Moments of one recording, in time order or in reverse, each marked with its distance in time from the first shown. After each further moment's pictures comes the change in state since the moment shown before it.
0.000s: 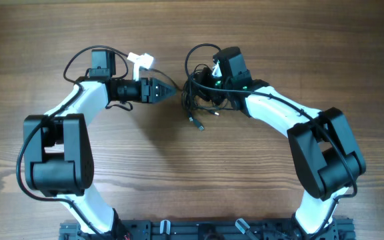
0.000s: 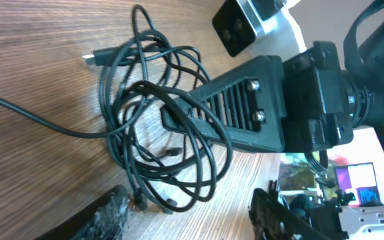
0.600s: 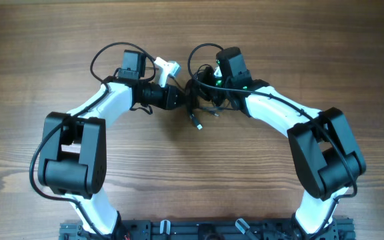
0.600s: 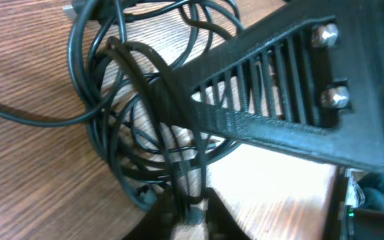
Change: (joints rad) left arm -0.179 0.000 0.000 0.026 -0.300 0.008; right arm 0.000 0.000 0.000 -0.016 0.045 0.063
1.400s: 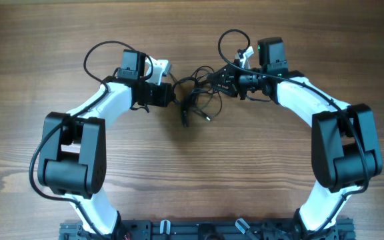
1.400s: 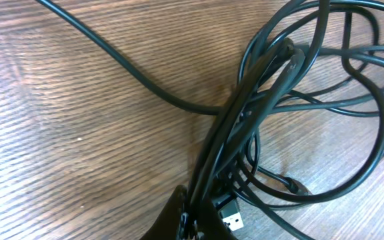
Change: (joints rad) left arm 0.001 0.000 0.000 0.016 -0.319 -0.093; right arm -0.242 0.000 0.000 -0.074 -0.488 -0.177
